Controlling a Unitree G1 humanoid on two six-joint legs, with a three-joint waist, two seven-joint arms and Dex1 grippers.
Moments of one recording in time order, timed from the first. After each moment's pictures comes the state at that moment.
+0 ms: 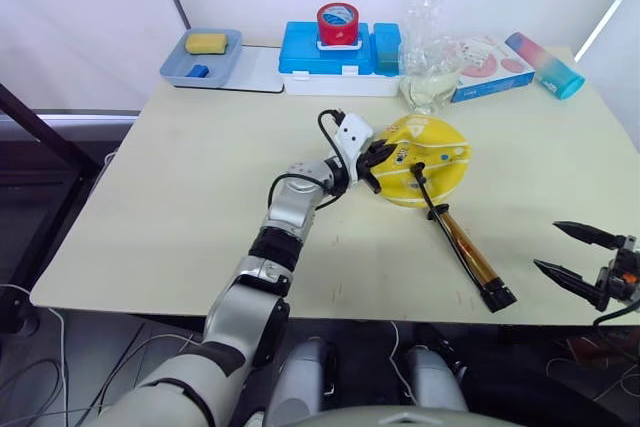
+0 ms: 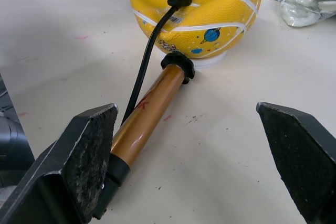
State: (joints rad) left arm -0.82 0.07 -0.11 0.63 -0.04 0.03 -0.71; right arm 0.10 -0.75 -0.46 0.25 0.56 -0.10 1.37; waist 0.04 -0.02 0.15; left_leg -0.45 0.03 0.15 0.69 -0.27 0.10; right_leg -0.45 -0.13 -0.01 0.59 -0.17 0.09
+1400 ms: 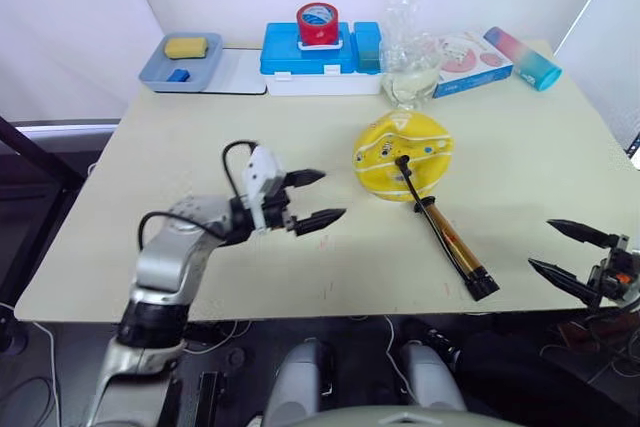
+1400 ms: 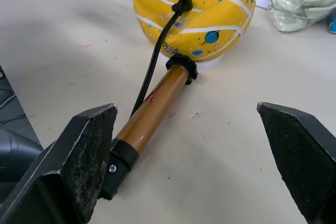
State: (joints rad) left arm -0.30 0.56 0.02 -0.17 -0.43 0.45 -1.05; right arm 0.09 -0.72 -0.44 0.25 0.58 -0.13 1.37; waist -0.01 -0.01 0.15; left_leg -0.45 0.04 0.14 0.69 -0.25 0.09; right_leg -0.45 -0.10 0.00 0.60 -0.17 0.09
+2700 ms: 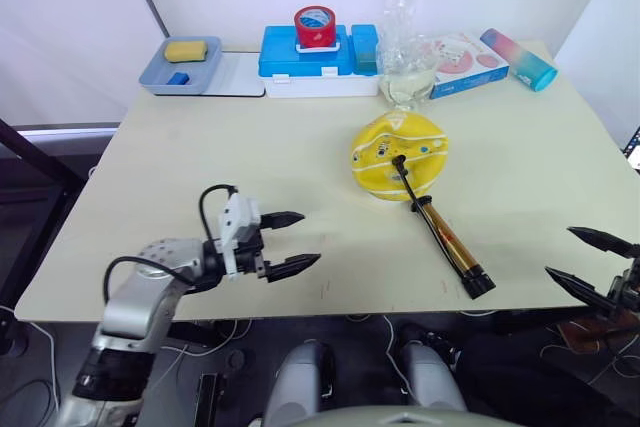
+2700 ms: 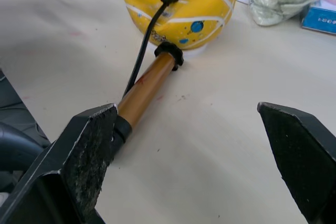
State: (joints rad) left arm -0.14 0.62 -0.01 -0.19 -0.45 0.37 -1.06; right arm 0.19 -0.74 -0.50 0.19 0.60 -0.15 1.35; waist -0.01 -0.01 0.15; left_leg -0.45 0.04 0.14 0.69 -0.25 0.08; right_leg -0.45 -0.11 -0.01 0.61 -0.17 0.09
